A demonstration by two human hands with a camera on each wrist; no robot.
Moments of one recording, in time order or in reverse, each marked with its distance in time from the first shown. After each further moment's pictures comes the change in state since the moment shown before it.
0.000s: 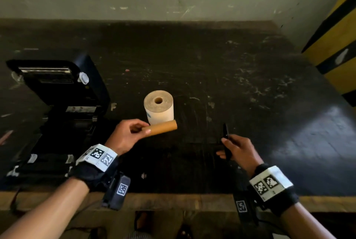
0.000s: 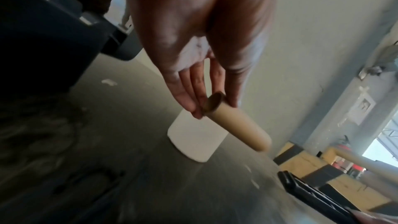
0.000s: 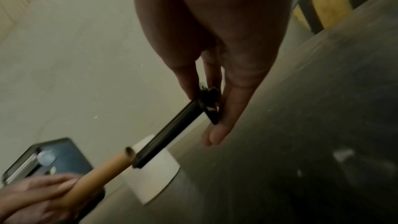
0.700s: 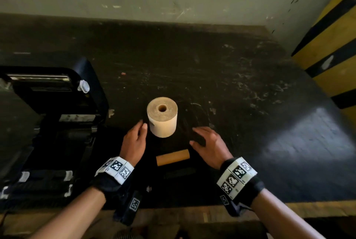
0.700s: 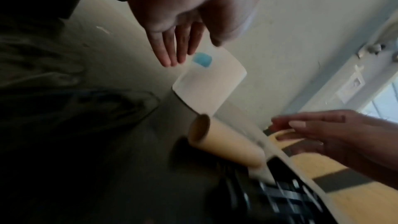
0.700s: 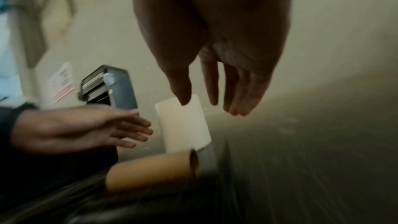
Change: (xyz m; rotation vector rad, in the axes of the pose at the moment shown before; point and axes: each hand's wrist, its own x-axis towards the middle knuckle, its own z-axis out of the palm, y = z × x) left_hand 0.022 -0.013 0.019 0.005 0.185 -0.153; right_hand 0.018 -0.038 0.082 -0.858 -0.088 -0.392
